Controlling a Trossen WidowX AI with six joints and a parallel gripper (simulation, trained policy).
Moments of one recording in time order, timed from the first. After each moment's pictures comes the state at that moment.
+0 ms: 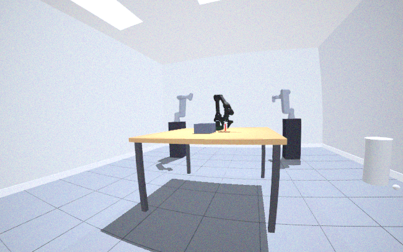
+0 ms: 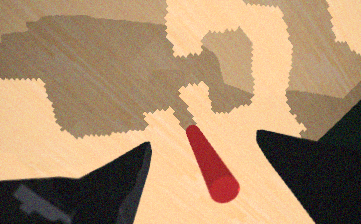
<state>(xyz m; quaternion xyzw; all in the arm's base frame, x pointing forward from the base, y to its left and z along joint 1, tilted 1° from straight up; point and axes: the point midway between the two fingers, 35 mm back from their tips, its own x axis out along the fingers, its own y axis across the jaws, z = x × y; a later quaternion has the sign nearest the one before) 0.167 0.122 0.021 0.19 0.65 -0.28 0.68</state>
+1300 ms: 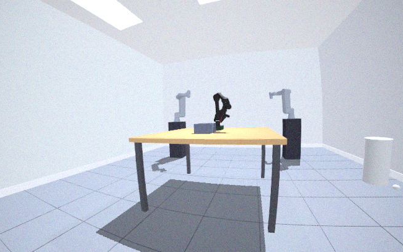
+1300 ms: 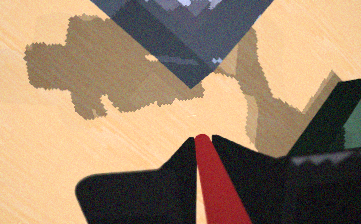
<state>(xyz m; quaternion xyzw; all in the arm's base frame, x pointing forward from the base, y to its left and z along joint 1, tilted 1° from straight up) 0.211 0.086 0.092 0.17 0.58 -0.34 0.72</state>
